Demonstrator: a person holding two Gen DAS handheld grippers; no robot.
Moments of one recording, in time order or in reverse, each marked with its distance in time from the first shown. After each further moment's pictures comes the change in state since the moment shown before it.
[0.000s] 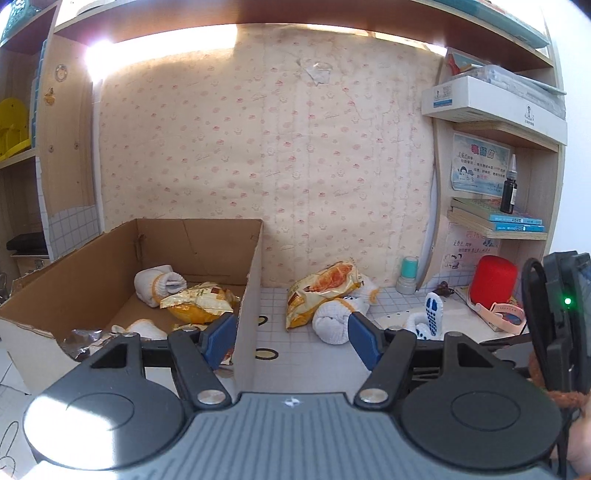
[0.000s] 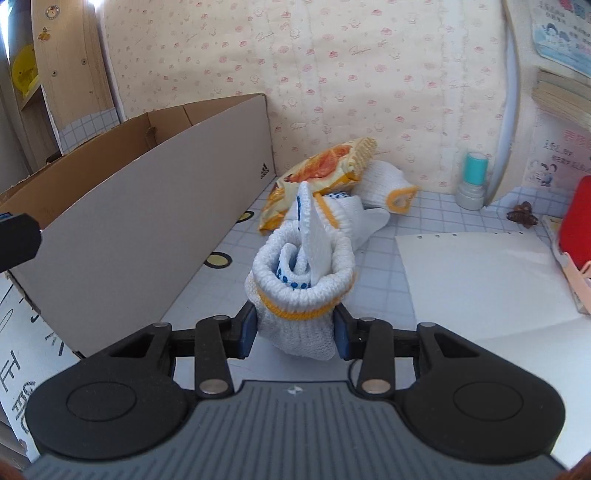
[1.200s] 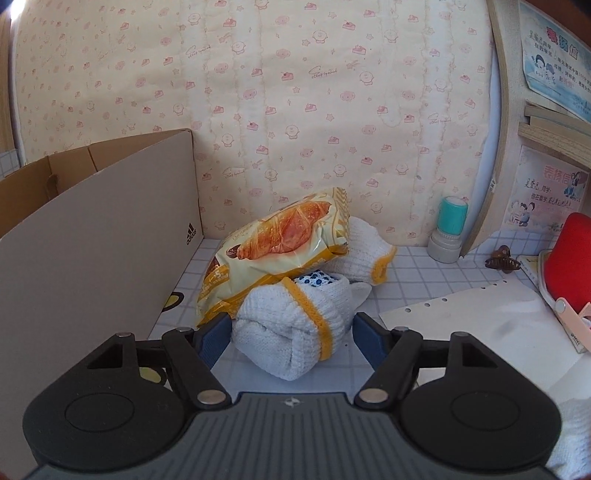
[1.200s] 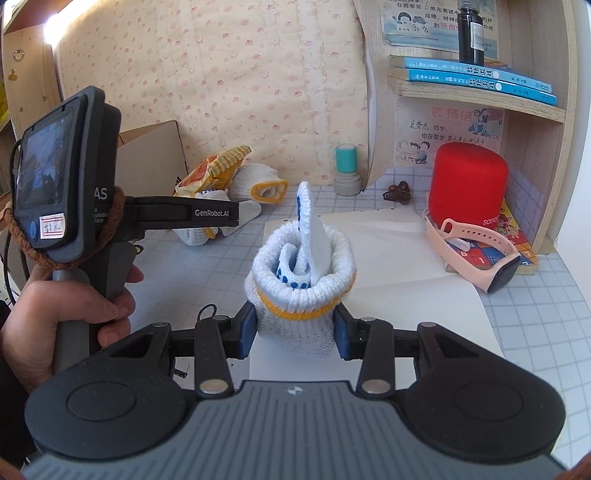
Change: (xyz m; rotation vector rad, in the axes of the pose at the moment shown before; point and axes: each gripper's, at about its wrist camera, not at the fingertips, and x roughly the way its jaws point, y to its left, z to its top) left arm 0.189 -0.065 -0.011 -0.031 0.235 0.088; right arm -0.059 -0.088 -0.037 0.064 -0.060 -0.096
